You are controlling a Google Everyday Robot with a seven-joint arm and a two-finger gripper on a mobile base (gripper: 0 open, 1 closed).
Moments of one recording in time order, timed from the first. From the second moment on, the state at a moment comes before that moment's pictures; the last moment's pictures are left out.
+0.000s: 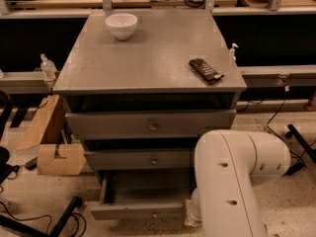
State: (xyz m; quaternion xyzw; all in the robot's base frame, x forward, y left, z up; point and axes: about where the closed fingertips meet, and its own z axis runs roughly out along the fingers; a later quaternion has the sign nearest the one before) arm 0.450 -0.150 0.179 -0.68 0.72 0.09 0.06
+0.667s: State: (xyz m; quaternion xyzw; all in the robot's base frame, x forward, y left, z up) arm 0.450 -0.150 0.179 -0.68 0.72 0.09 0.06
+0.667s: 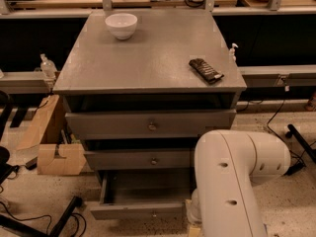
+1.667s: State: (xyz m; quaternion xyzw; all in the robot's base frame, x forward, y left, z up) arm 0.485 -0.158 0.171 -0.70 0.70 0.11 0.06
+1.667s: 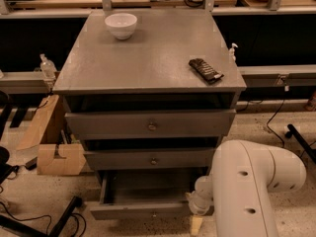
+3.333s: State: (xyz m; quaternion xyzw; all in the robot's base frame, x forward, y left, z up) arm 0.445 -0.146 0.193 -0.69 0.71 0.11 0.00
